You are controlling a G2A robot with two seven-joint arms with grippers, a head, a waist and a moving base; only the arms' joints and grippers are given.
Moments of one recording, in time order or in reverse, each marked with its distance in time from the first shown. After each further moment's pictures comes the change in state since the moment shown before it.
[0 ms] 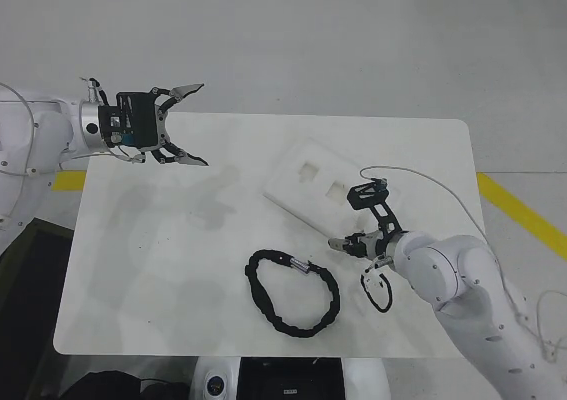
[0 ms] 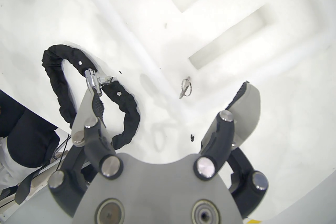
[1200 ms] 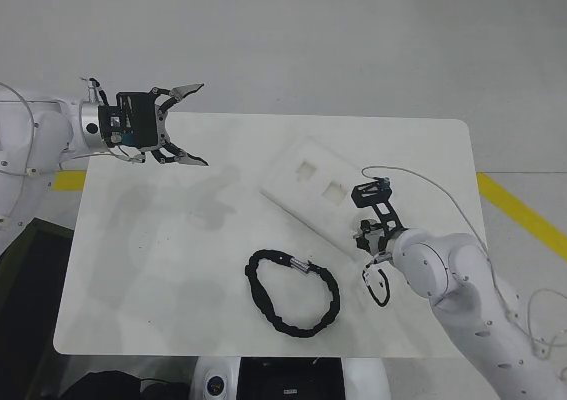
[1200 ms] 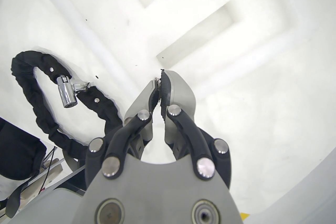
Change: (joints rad) left arm 0.000 0.000 0.000 0.000 0.000 0.000 0.000; right arm 0.008 -0.014 -0.005 0.043 -0.103 0.006 0.022
